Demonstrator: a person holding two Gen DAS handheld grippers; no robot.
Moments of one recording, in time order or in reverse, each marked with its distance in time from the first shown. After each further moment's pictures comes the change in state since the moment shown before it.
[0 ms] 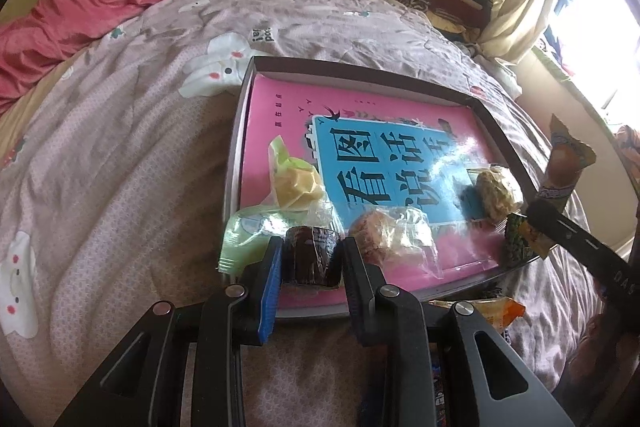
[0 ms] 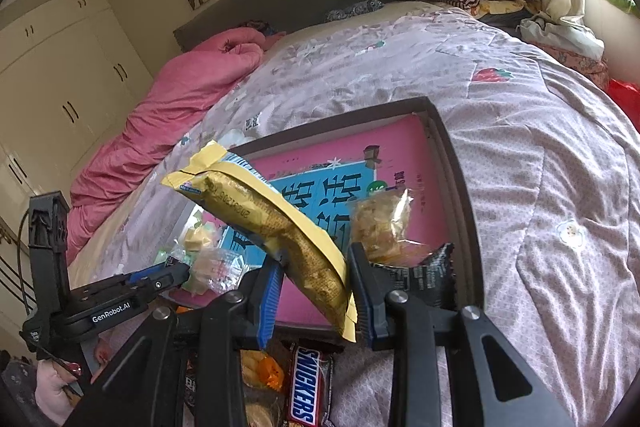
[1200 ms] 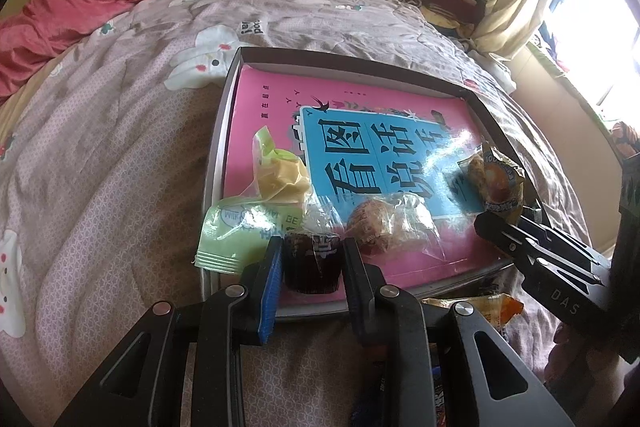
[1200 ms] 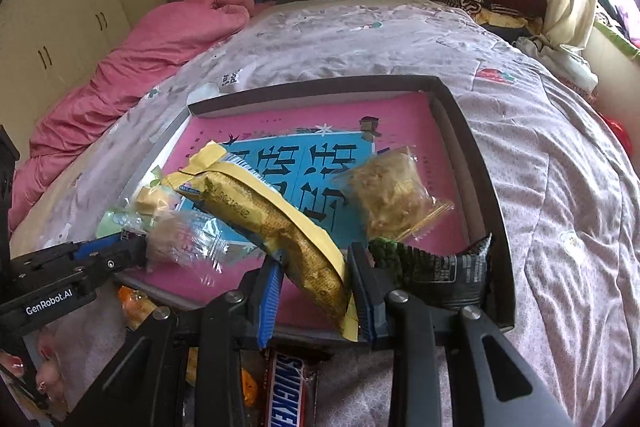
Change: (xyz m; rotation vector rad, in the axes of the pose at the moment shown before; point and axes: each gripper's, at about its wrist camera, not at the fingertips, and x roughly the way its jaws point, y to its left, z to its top) left arm 0.007 -0.006 -0.003 0.009 0.013 -0.023; right arm 0.041 0.022 -0.013 -0.121 0.082 -0.158
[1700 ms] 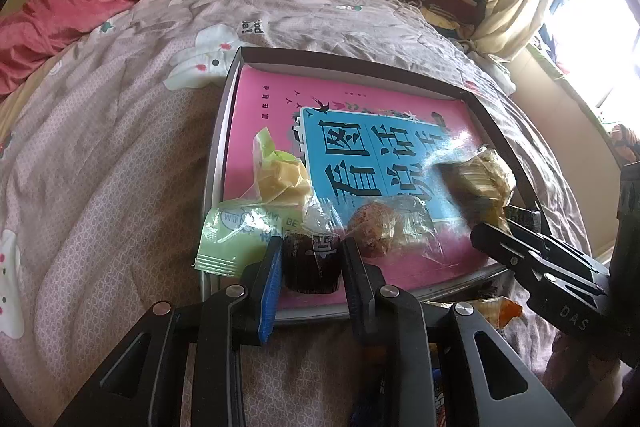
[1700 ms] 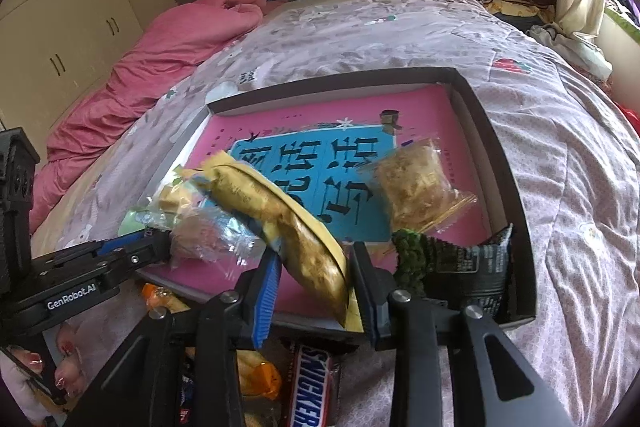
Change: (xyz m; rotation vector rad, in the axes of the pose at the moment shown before) left arm 0.001 0.000 0.001 -0.005 0.002 -0.005; right arm -0.002 0.001 -0.001 0.019 0.016 0.090
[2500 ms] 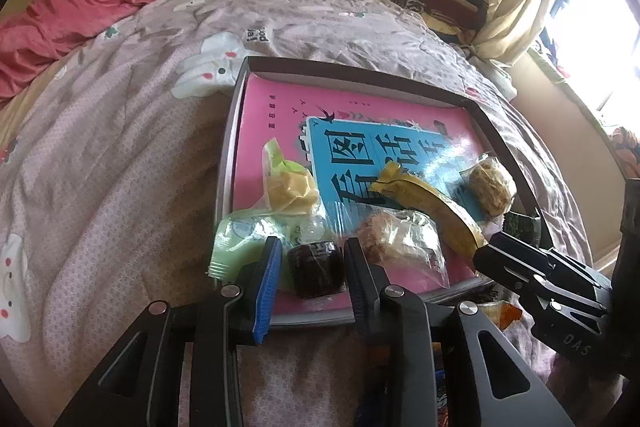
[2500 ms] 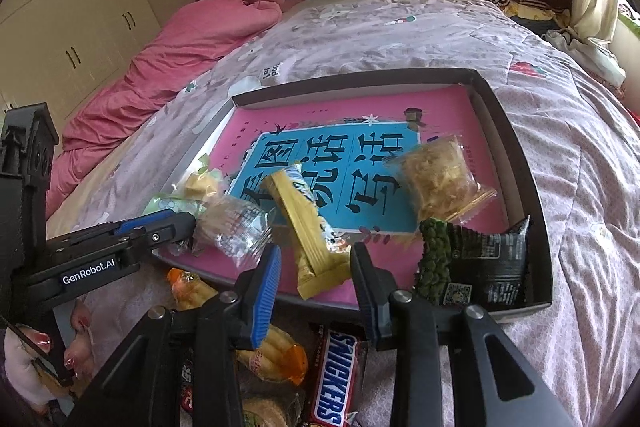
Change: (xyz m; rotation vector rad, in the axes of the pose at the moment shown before) left arm -0.006 0.004 0.002 -0.002 -0.023 0.009; right arm -0.007 0.011 -0.007 -0.032 0.004 0.048
